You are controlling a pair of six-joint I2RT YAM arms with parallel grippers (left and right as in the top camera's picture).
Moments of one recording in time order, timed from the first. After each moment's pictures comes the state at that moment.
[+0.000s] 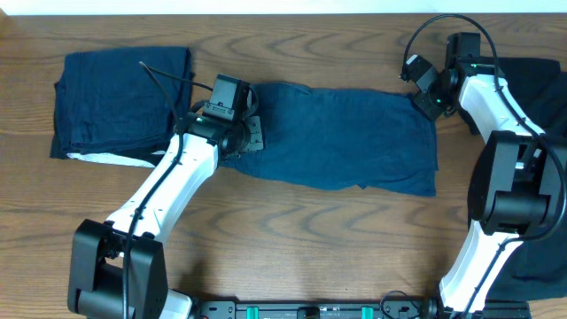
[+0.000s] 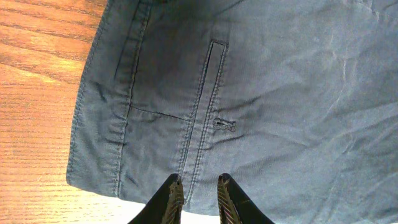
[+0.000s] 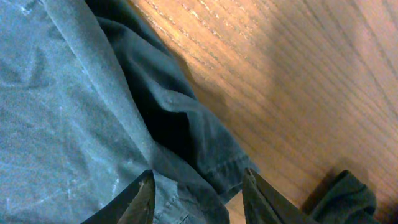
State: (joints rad) left arm -0.32 1.63 1.15 -0.62 0.10 -0.43; right arm -0.08 2.12 1.56 -0.63 -0.11 -0.82
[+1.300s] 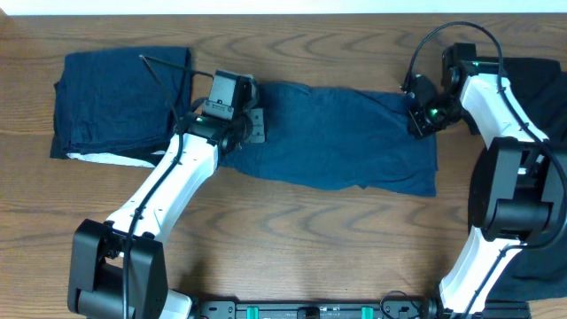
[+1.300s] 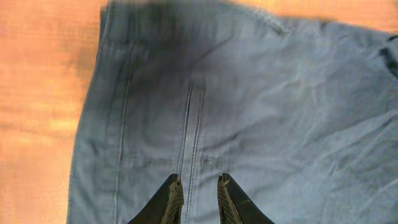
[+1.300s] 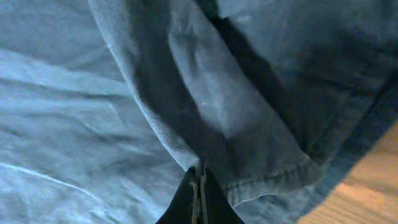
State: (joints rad) left arm -0.32 1.63 1.15 -0.48 0.10 -0.31; right arm -0.07 2.08 1.56 -0.98 -0.25 -0.45
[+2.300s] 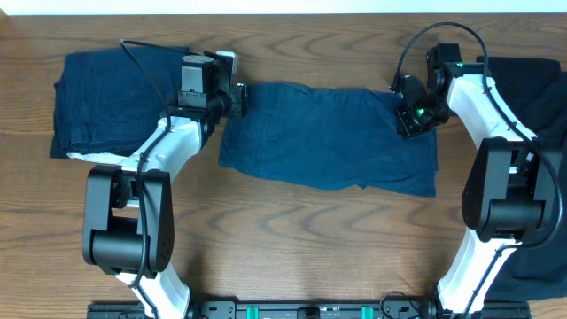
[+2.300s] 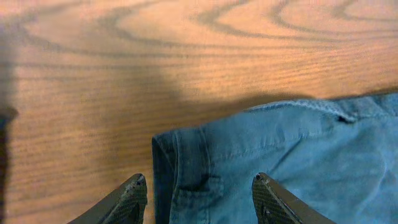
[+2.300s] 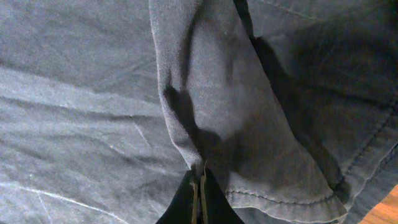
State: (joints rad) left arm -0.13 1.88 1.14 -0.01 0.23 -0.05; right arm -0.01 2.08 1.55 -0.96 -0.23 -0.37
